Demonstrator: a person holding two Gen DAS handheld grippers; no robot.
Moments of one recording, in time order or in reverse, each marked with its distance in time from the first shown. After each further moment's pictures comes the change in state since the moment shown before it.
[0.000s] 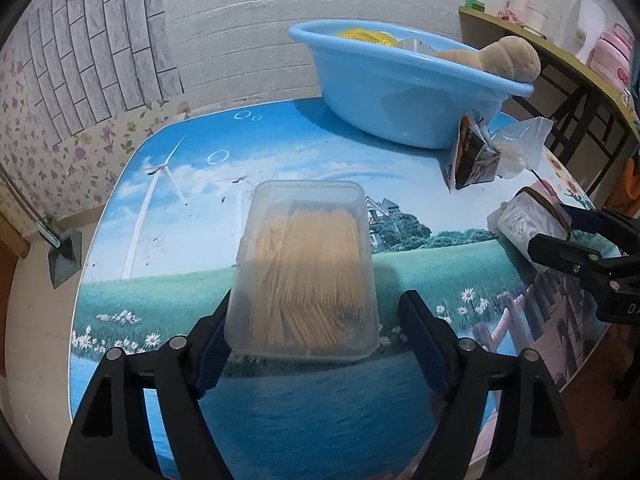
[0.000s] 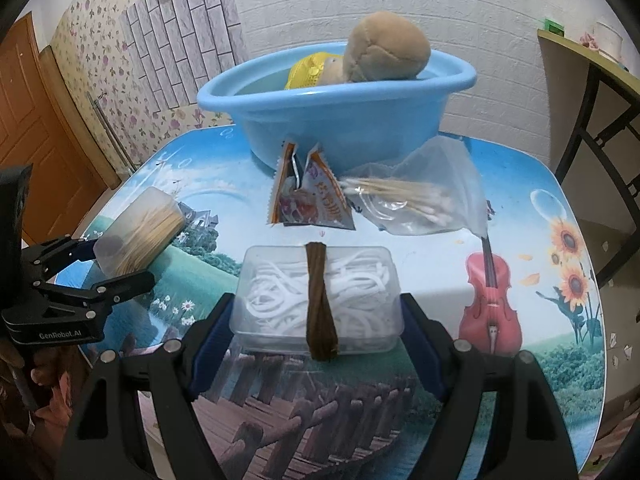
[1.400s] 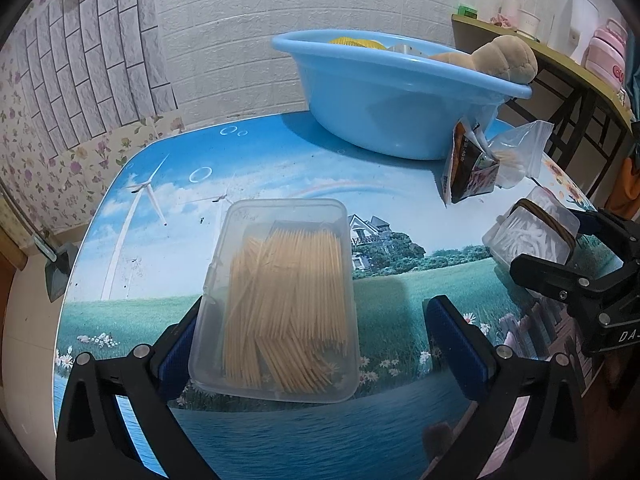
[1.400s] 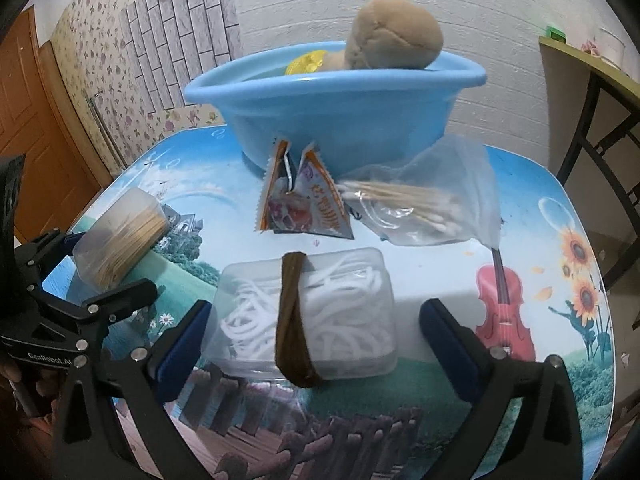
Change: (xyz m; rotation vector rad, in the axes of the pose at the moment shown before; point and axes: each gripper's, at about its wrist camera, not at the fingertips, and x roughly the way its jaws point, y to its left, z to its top) left arm 0.010 -0.008 0.001 0.017 -0.058 -0.006; right arm 0.026 0.004 0.000 -0.015 -0.026 -0.022
